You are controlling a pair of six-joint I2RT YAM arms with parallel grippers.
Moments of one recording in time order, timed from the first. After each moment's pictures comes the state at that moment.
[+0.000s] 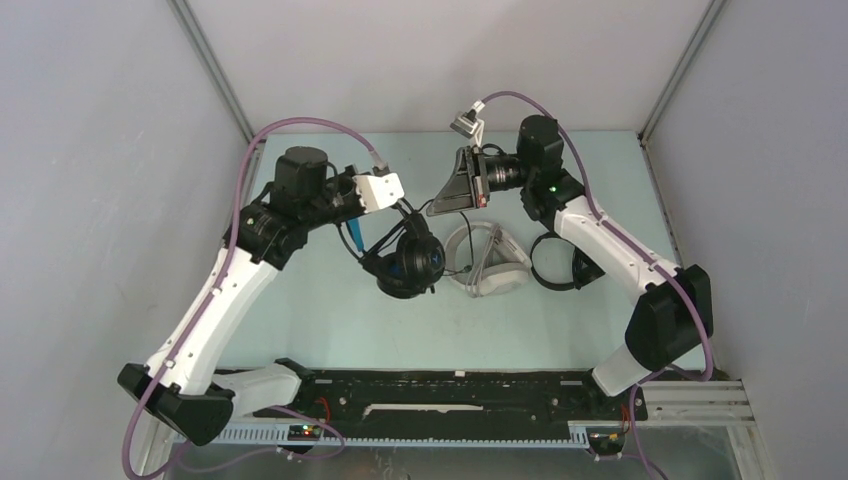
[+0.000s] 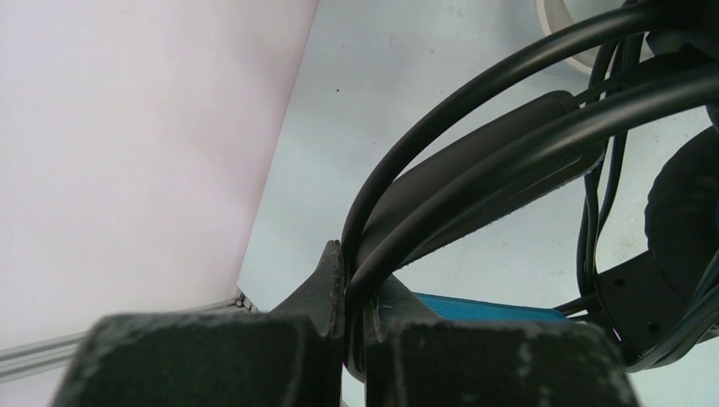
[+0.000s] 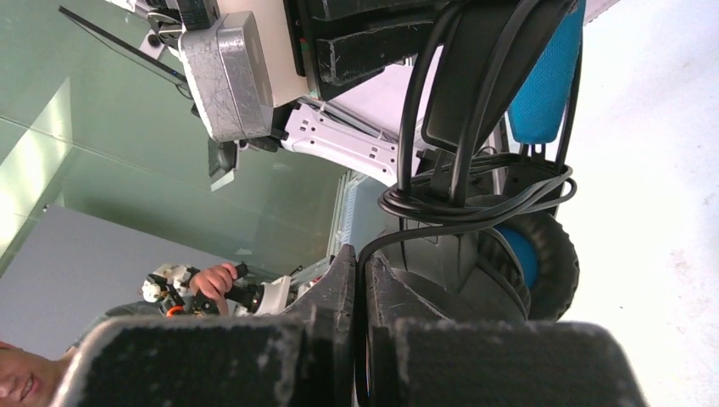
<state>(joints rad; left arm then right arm) -0.47 1.16 1.39 -0.74 0.15 0.90 0.50 1.57 1.37 0.22 -1.28 0.96</state>
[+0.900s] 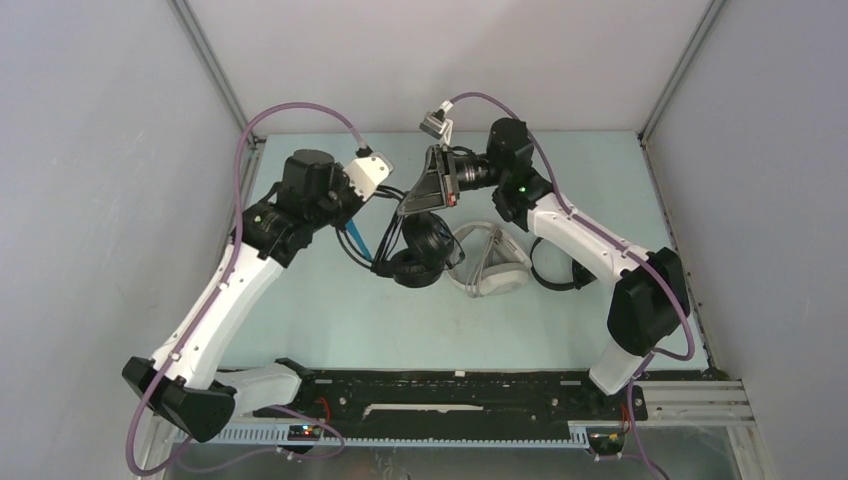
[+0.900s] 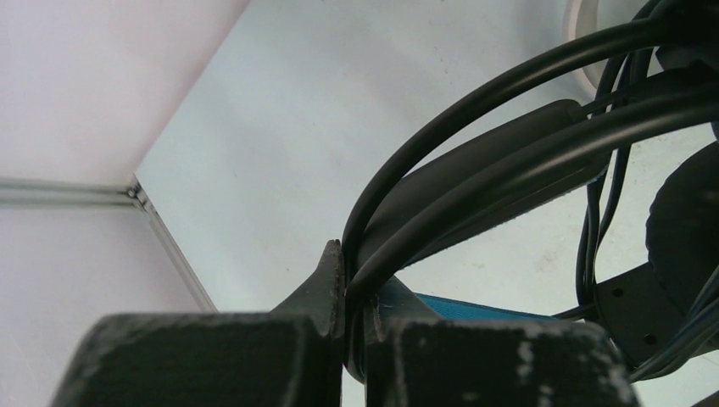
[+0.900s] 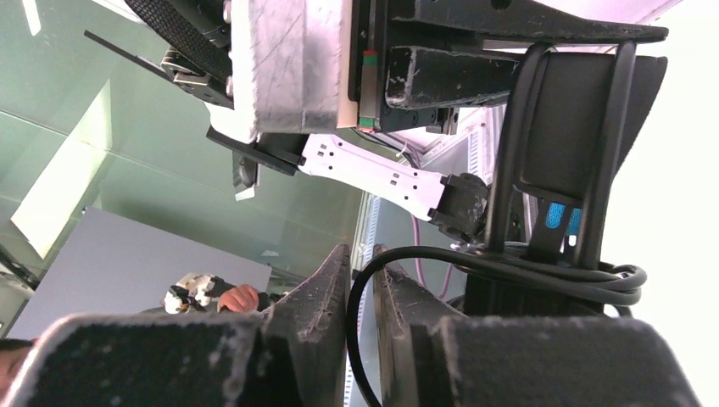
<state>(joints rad) -0.47 1.17 1.35 -0.74 -0.02 0.52 0.62 1.69 1.45 0.39 -1.21 1.13</state>
